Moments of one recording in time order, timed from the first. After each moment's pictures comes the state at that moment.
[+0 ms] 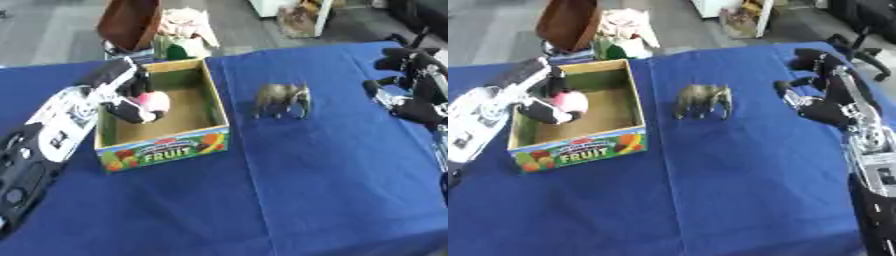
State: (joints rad) left arm -0.83 0.47 -0.37 -1.16 -0.63 0.04 -0.25; right arm -0.56 -0.34 -0.14 -1.33 0.05 -0.25 0.24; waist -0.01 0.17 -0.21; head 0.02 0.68
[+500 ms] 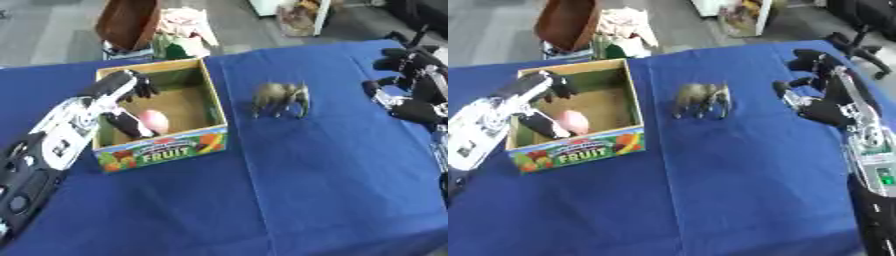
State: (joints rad) left arm -0.80 0.48 -0.35 -1.18 -0.56 0.03 -0.22; right arm -0.56 -0.34 -0.14 -1.33 0.05 -0.25 0.24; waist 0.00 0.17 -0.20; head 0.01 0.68
